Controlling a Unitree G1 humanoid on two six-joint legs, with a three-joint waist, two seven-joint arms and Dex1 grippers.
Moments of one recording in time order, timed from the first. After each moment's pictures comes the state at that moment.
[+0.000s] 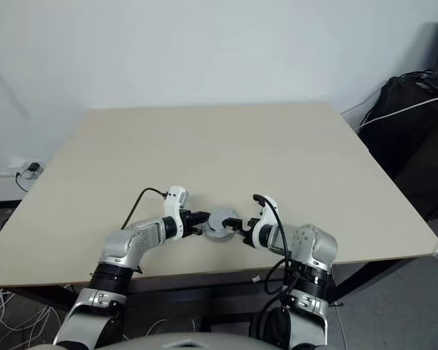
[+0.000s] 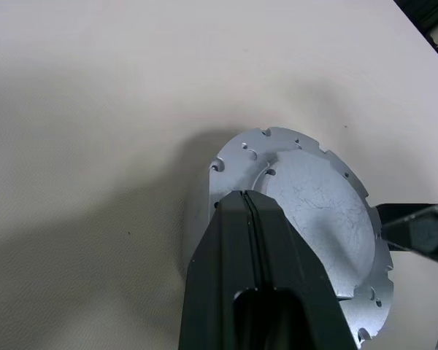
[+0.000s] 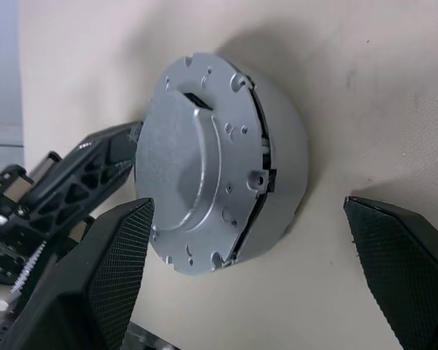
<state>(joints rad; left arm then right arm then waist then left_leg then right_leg) -0.31 0.14 -0.06 0.24 -0.33 0.78 -0.53 -0.37 0.15 -0.48 0.00 0.39 1.51 0.19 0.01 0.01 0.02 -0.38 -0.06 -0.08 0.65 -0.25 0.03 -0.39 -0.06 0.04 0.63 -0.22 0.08</state>
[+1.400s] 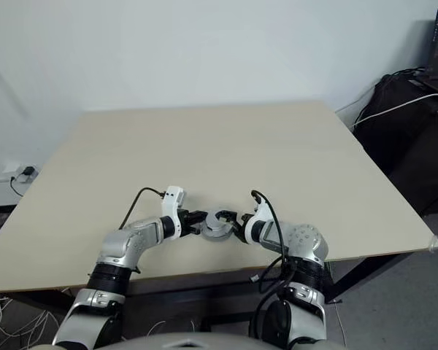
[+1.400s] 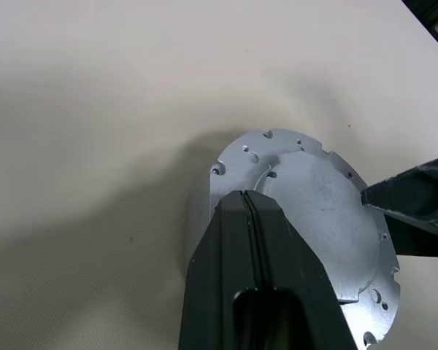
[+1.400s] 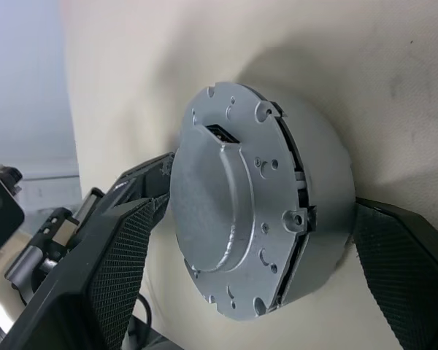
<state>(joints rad) -0.31 0.14 -0.05 0.24 -0.32 0.77 -0.53 -0.40 0.16 -0.52 0.20 0.70 1.36 -0.02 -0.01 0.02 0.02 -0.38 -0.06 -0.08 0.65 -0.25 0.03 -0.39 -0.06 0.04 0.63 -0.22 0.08</state>
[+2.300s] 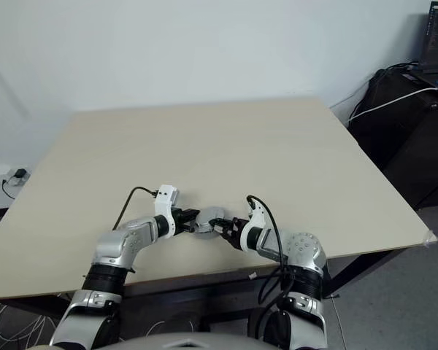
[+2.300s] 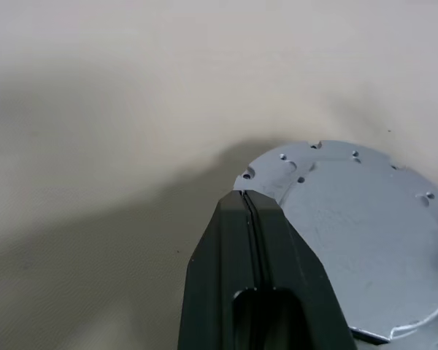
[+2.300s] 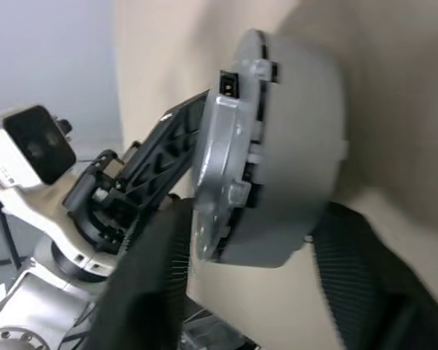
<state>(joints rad) -0.30 0.16 -0.01 0.24 -0.28 0.75 -0.51 -0.33 0.16 -0.46 0.15 0.80 1.39 0.04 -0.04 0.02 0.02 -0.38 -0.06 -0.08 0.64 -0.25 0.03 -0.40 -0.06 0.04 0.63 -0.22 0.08</state>
